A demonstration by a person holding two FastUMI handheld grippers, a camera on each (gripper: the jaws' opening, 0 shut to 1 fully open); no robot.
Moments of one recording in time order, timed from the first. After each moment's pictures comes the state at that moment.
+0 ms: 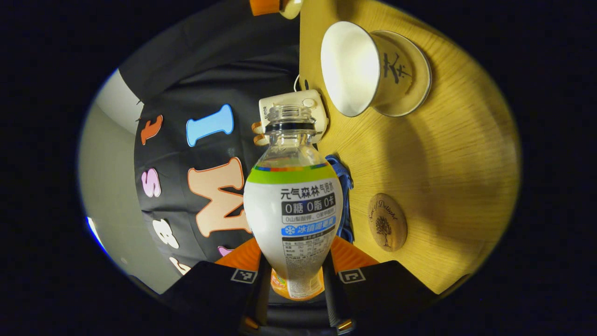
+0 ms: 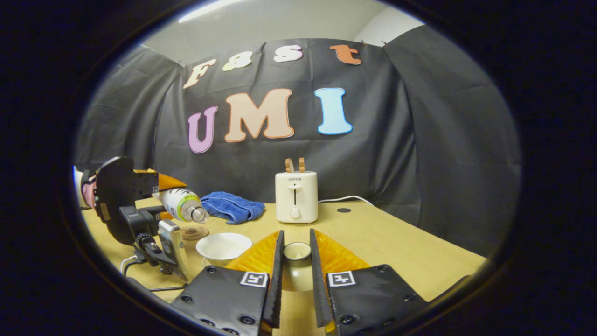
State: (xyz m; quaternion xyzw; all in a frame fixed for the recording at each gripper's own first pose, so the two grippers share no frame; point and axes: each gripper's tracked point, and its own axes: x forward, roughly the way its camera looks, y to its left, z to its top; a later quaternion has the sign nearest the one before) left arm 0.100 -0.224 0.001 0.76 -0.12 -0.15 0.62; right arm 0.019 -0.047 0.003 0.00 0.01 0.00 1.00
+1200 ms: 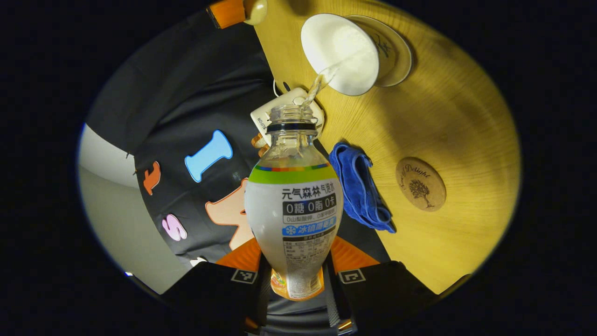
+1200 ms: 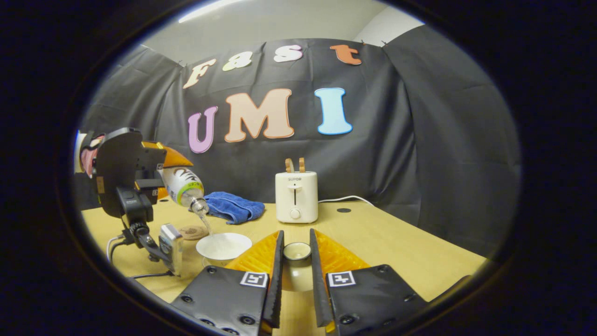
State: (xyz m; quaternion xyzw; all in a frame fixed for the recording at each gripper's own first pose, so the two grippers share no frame) left arm 0.101 -0.232 0.062 0.85 -0.16 -0.12 0.49; right arm 0.019 -0.047 0.003 0.00 0.01 0.00 1.00
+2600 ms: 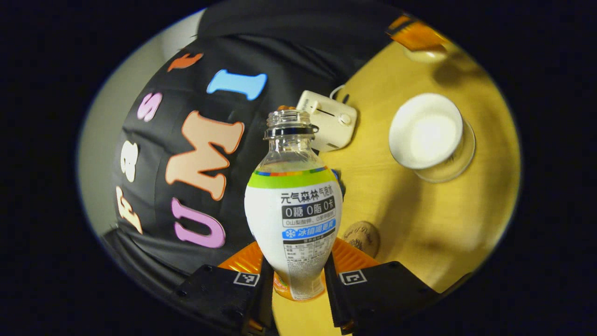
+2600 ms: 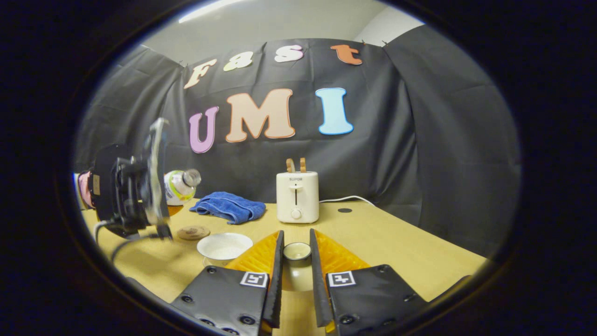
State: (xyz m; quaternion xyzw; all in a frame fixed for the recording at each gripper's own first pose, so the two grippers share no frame) left arm 0.092 -0.223 0.007 0.49 -0.02 -0.23 0.84; right arm 0.019 -0.046 0.003 0.00 0.01 0.00 1.00
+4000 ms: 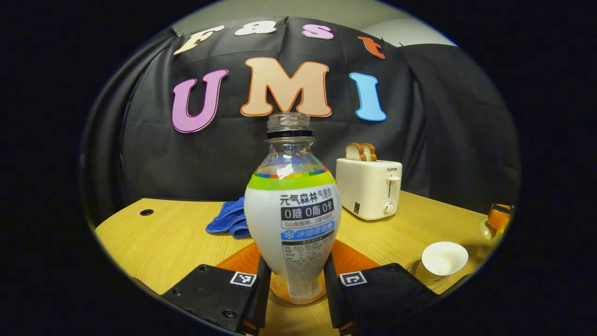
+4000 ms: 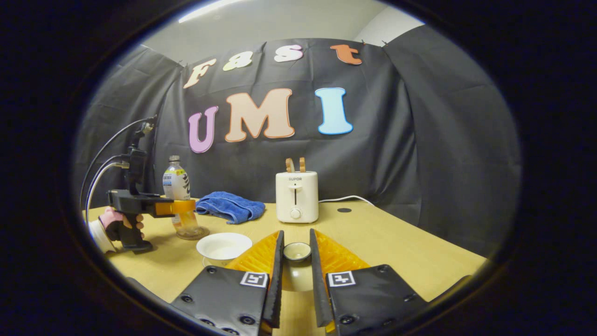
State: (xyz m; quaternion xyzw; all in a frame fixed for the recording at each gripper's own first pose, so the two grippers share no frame) left arm 0.133 -0.232 -0.014 -0.01 0.06 -0.27 0.96; right arm 0.019 -0.046 0.003 0.00 0.01 0.00 1.00
